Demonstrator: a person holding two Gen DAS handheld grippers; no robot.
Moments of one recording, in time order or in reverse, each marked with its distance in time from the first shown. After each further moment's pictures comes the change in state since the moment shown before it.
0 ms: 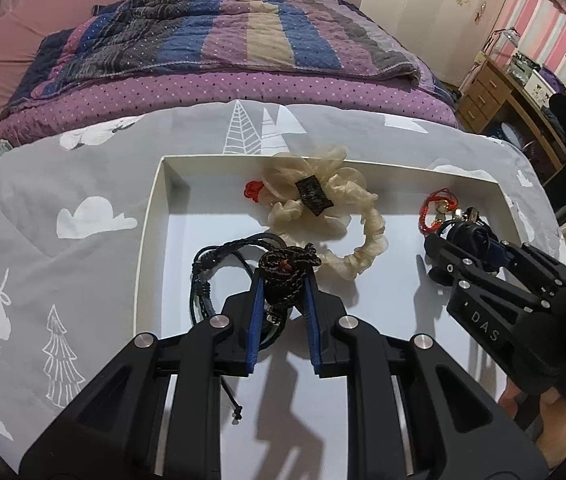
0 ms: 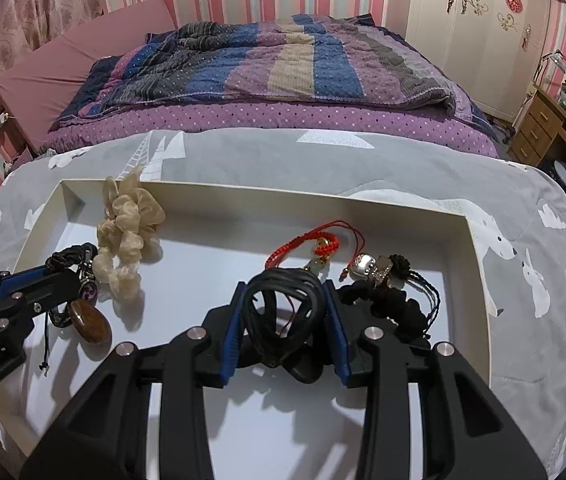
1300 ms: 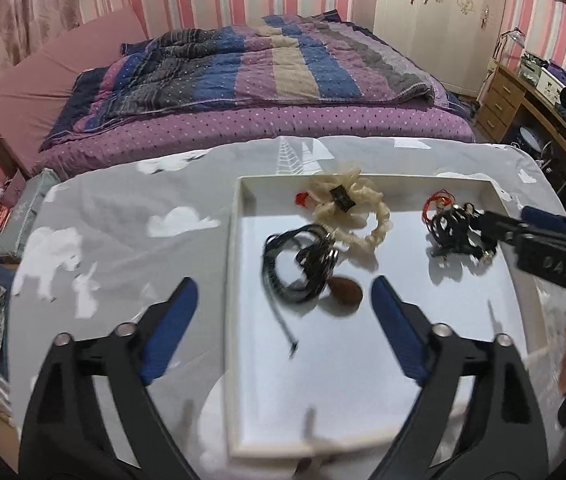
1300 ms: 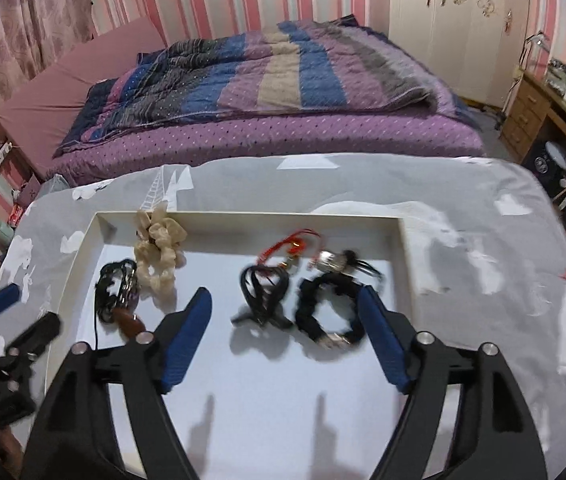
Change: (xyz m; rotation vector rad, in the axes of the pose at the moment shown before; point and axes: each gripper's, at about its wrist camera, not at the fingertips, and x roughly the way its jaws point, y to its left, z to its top) left arm -0.093 0.016 -0.035 0.034 -0.108 0.130; right arm -0.083 -0.026 0.000 0.074 -0.013 0.012
